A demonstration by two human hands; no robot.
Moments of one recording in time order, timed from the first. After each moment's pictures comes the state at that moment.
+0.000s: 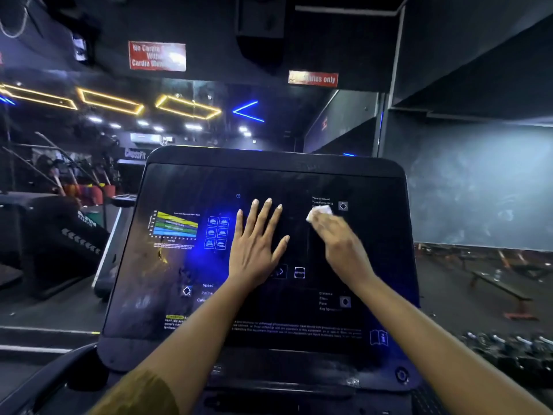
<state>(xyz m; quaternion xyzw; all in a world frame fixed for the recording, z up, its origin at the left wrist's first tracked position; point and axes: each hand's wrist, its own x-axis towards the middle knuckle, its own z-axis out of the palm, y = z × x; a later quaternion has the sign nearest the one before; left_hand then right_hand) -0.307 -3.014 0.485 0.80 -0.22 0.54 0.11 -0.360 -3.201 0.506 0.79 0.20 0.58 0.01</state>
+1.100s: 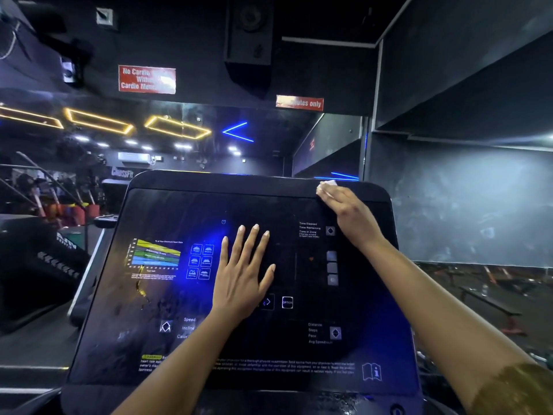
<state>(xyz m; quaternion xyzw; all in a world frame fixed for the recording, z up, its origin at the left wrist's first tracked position) -0.306 -3.015 0.483 0.80 -0.22 0.56 0.10 -0.322 -3.258 0.607 0.79 0.20 0.57 0.07</state>
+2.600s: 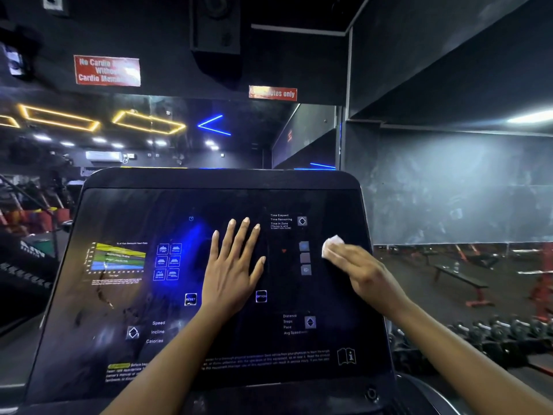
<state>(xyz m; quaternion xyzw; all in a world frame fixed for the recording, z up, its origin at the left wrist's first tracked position) -0.308 -3.045 0.489 0.79 -0.25 0.55 0.09 -0.403 -3.307 0.498 0.81 0.23 0.53 0.05</state>
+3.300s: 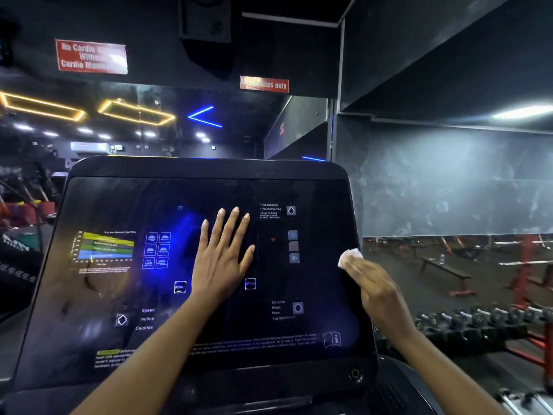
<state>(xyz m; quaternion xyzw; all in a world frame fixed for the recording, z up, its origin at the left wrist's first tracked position) -0.310 -3.045 0.489 0.79 -0.25 0.55 0.09 -0.438 -3.323 0.448 0.82 0.12 0.55 -0.03</state>
